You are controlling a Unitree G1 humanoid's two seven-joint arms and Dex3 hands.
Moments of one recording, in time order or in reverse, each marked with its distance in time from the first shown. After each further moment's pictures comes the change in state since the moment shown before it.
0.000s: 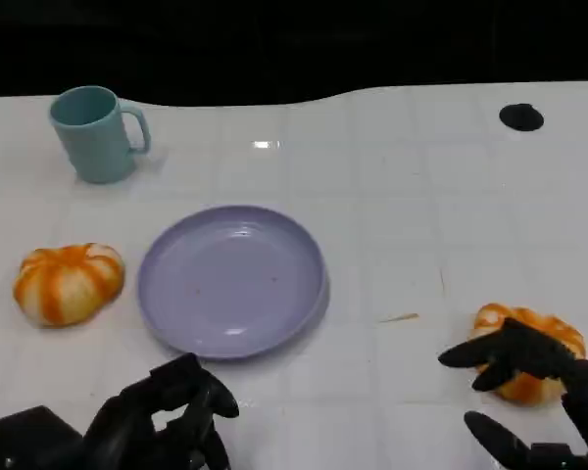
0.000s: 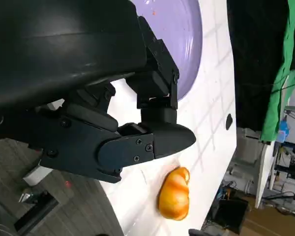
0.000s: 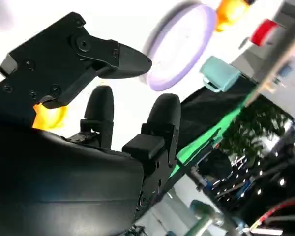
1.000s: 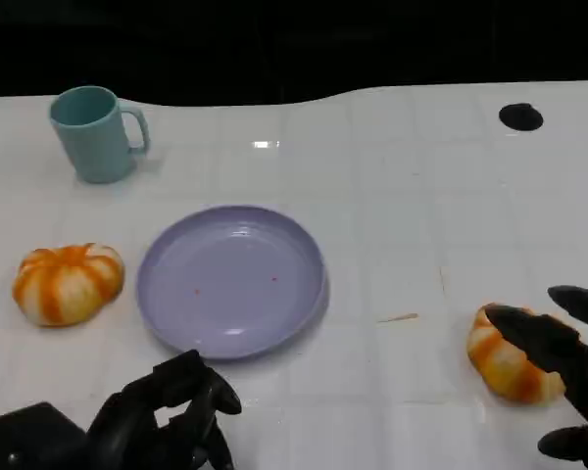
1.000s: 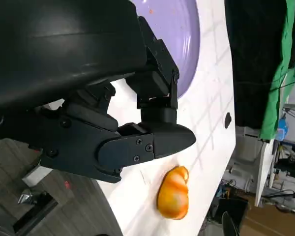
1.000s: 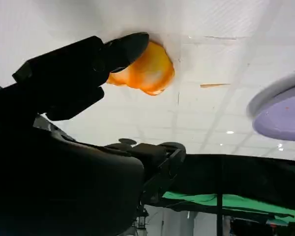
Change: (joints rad) left arm -0.011 -0.001 -0.003 0.005 0.002 -0.002 -0.001; right arm -0.008 -0.200 0.005 -0.299 -0.588 0.386 0.202
